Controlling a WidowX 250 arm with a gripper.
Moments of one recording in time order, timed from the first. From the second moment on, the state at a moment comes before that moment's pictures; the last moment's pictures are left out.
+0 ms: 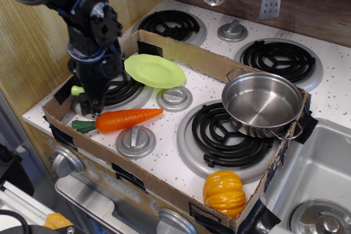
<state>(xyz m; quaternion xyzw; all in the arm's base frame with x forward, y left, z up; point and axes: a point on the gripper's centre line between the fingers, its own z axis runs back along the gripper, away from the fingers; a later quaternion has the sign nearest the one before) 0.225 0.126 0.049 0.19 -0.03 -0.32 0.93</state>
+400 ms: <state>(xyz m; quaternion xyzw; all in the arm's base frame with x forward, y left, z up) 0.215 0.133 0.062 0.17 -0.02 -0.34 0.92</state>
